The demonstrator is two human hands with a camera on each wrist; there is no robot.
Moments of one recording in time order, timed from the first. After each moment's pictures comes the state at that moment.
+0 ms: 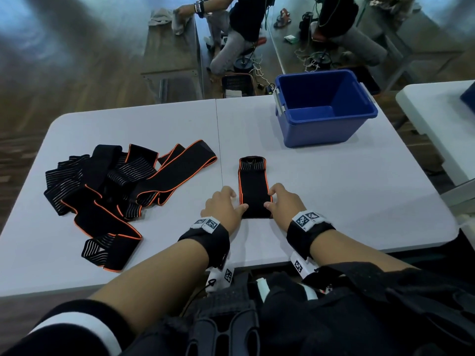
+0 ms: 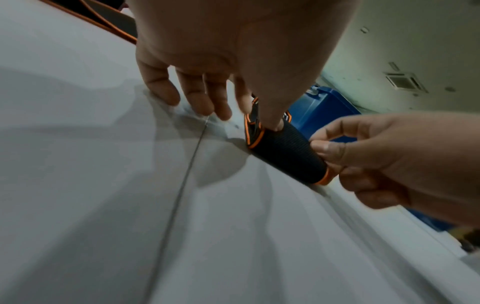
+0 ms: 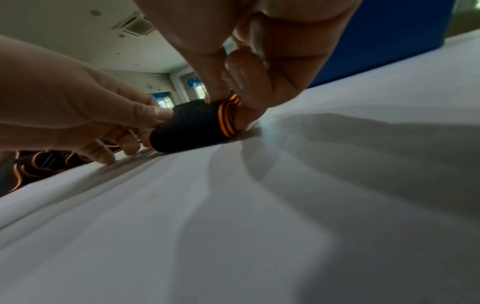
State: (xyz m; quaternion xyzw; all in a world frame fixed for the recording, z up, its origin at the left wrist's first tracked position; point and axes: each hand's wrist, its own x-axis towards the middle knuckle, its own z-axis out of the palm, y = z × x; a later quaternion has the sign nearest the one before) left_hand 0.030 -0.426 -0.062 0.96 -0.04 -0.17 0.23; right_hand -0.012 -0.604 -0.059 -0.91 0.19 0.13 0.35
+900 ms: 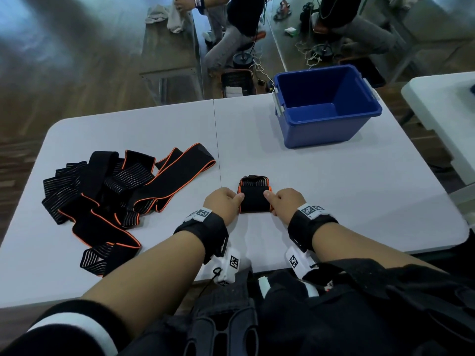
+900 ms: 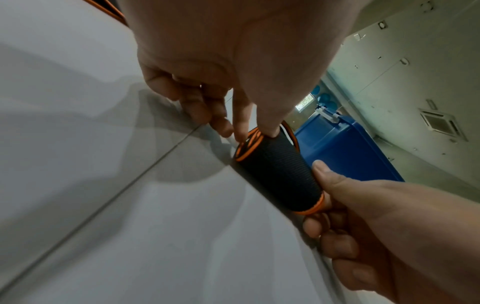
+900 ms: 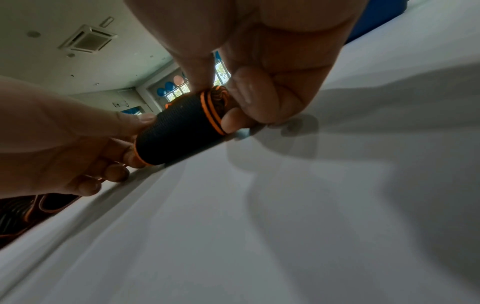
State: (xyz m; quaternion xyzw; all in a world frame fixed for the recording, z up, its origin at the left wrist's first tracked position) left_hand 0.068 -0.430 -0.065 0.92 0.00 -0.23 0.32; right_hand 0.016 -0.617 -0.064 -0.88 0.23 0.17 0.38
